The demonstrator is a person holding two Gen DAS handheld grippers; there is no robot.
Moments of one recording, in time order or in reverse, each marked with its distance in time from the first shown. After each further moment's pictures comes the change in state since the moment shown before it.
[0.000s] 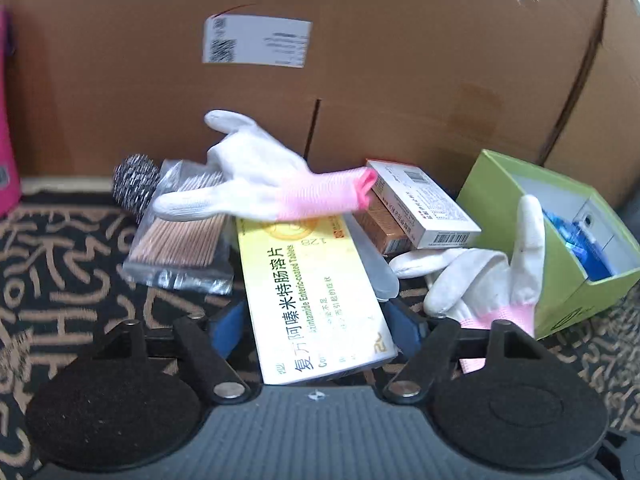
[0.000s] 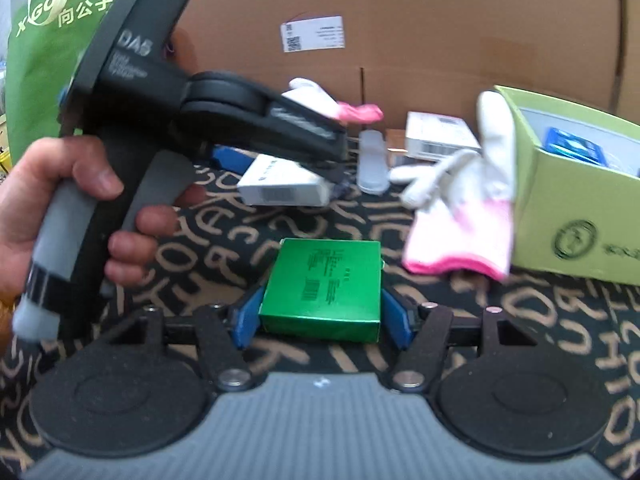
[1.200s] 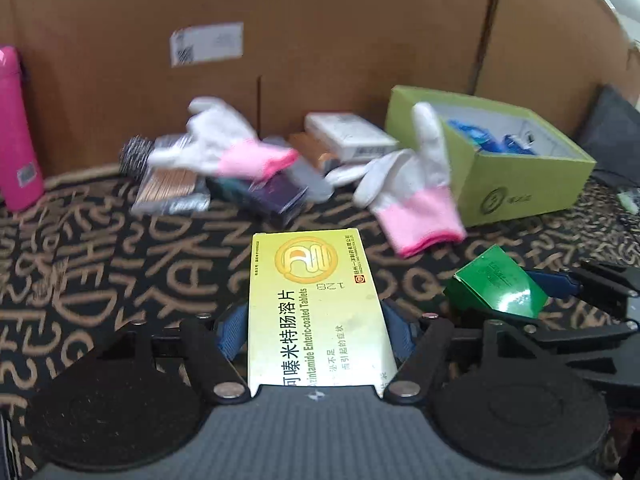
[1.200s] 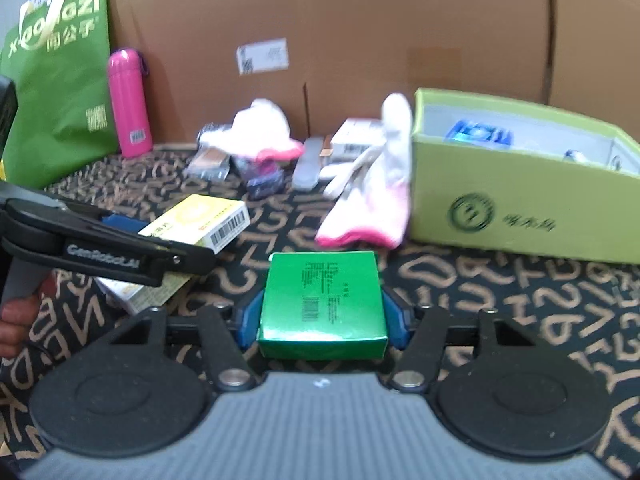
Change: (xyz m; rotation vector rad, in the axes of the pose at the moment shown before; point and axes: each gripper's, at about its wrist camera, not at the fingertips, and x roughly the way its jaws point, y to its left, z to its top) left arm -0.082 -0.050 -0.064 0.198 0.002 0.007; right arm -0.052 -0.042 -0.018 0.037 -0.066 -0.061
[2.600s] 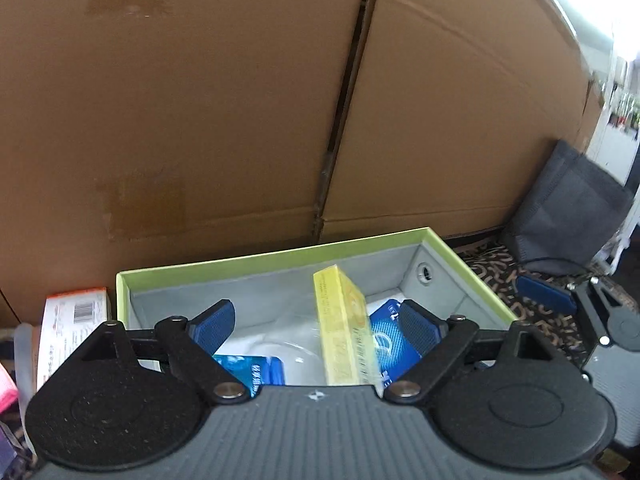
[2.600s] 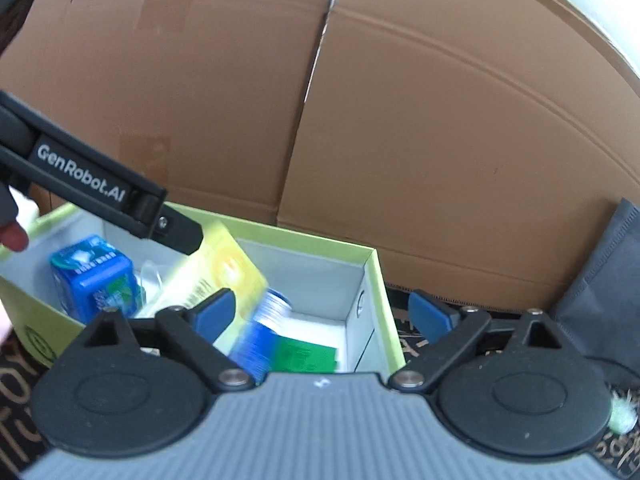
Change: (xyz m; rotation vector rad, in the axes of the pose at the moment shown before) left arm 0.137 -0.185 0.167 0.019 -0.110 -0.218; right arm 0.022 -0.213 0.081 -0.104 -0.224 -0.406
